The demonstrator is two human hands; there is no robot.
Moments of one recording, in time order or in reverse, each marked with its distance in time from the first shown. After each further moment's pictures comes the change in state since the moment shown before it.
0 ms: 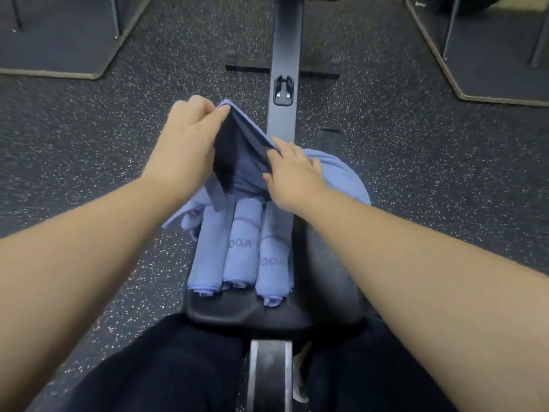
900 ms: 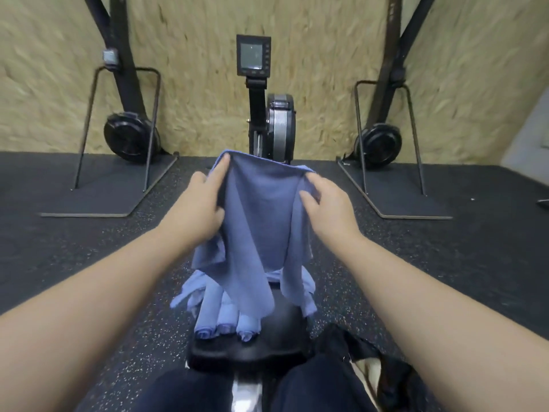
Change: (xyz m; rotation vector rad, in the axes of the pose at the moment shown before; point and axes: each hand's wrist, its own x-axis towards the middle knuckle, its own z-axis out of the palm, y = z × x) left_hand -0.040 0.160 -0.279 -0.216 -0.033 -0.151; right_hand -0.251 -0.024 -0.255 0.462 0.695 0.003
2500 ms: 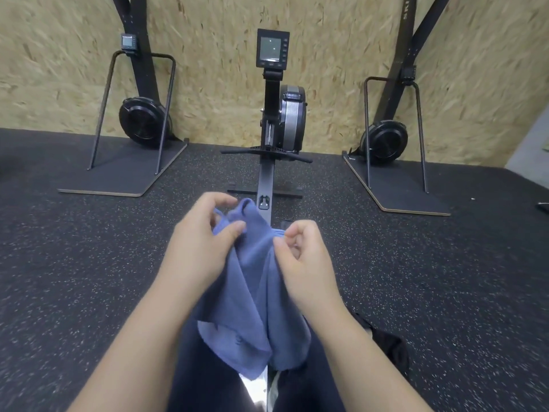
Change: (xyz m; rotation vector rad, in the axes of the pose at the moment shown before) left_hand -0.159 0.039 -0.038 -0.528 0.221 -0.197; right_hand -0.170 -0.080 0.015 0.565 -0.053 0.123
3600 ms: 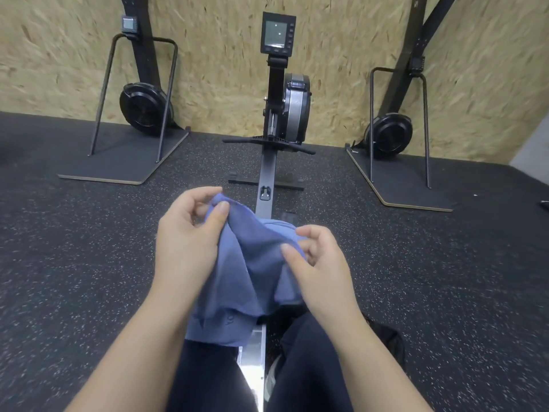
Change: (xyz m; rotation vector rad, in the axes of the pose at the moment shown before) left_hand -0.013 -0.013 0.005 -0.318 0.229 -0.066; right_hand -0.016 0.003 -0.017 0.016 -0.030 0.099
